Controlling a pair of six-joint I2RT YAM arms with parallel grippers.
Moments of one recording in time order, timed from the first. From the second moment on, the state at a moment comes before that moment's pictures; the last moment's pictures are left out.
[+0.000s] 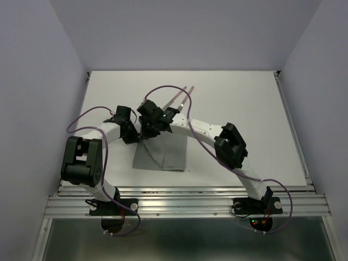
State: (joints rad) left arm -0.17 1.58 0.84 -0.38 0.01 -0.65; right arm 0.97 2.27 2.02 -0.65 0.00 0.74
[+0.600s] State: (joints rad) left arm -0.16 1.58 0.83 -0.36 0.01 -0.65; right arm 0.98 2.36 2.09 -0.64 -0.06 0.74
